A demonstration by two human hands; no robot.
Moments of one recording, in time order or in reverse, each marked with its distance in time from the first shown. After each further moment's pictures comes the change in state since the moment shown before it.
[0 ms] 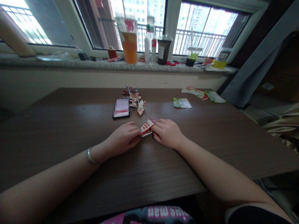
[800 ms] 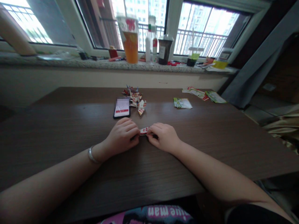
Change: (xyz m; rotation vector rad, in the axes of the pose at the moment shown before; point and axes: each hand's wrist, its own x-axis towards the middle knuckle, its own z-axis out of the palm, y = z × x) left_hand 0.004 0.005 -0.009 0.273 0.211 0.038; right_hand 0.007 -0.023 -0.006 0.358 0.078 0.167
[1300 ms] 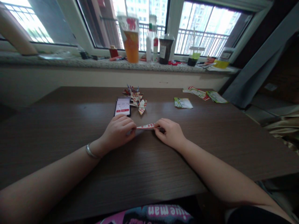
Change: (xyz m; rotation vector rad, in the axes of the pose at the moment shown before) left_hand -0.007 -0.018 -0.001 0.047 -0.004 -0.065; right_hand -0.005 0.018 -0.002 0.056 0.088 0.122
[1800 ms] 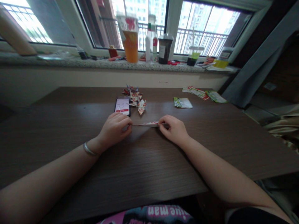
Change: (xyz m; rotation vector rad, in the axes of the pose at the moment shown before) left_hand -0.004 -0.011 0.003 -0.002 0.050 -0.102; right_hand -0.001 0.017 -0.005 0.026 0.063 0.059
